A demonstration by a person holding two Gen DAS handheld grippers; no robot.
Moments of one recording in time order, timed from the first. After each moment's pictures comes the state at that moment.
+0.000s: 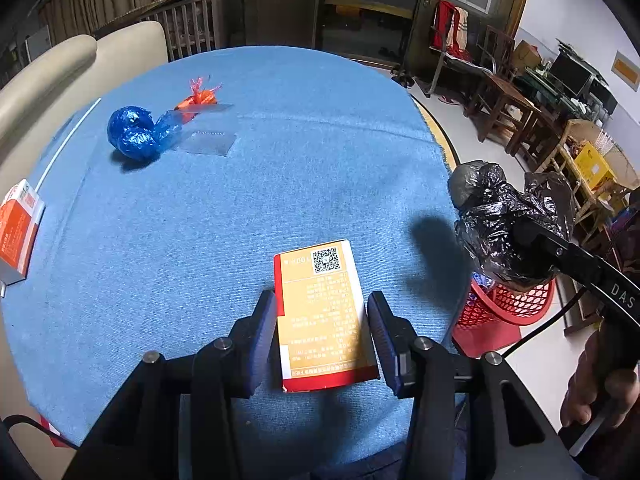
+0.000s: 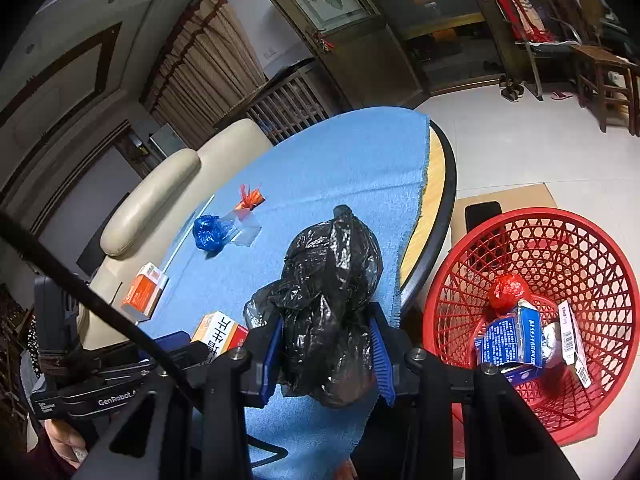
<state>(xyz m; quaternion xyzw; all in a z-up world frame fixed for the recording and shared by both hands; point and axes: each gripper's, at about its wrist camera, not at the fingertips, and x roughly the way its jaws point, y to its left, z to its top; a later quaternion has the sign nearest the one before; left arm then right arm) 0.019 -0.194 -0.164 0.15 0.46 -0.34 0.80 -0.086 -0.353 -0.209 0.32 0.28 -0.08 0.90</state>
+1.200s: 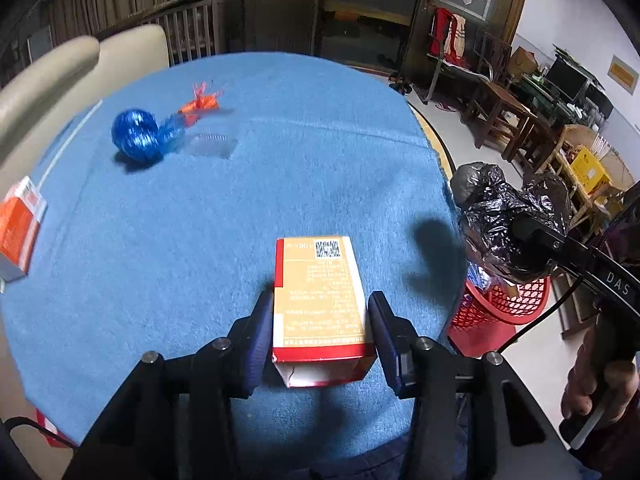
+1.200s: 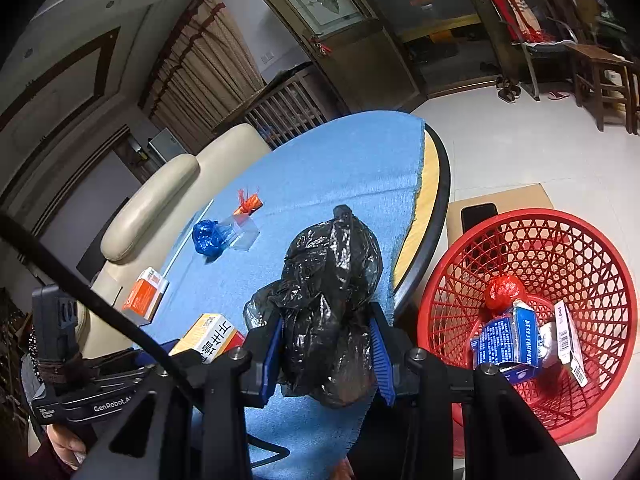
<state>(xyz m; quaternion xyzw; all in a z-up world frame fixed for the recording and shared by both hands) 0.011 -0.187 -0.158 0.15 0.45 -0.34 0.81 -0.094 -0.358 -0.208 0.32 0.27 -0.08 0.90</state>
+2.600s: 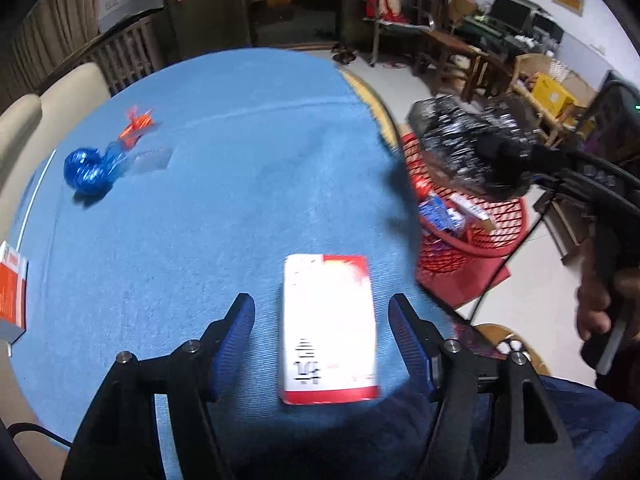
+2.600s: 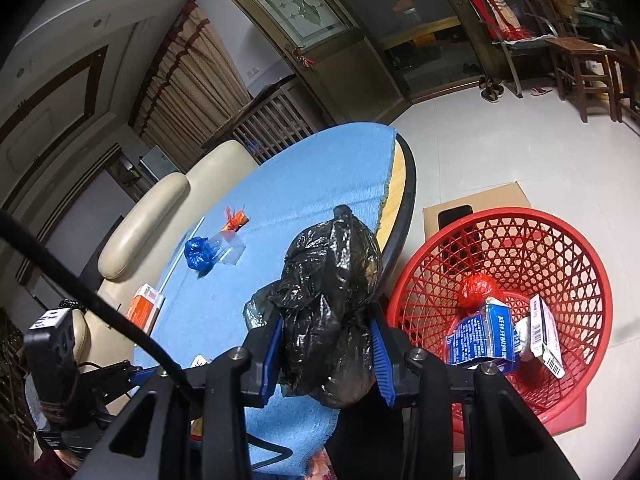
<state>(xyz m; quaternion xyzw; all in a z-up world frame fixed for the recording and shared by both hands) -0.027 -0.209 -0.169 0.24 0.44 -0.41 0.76 -0.123 -0.380 -0.209 0.34 0.26 -0.11 0.90</state>
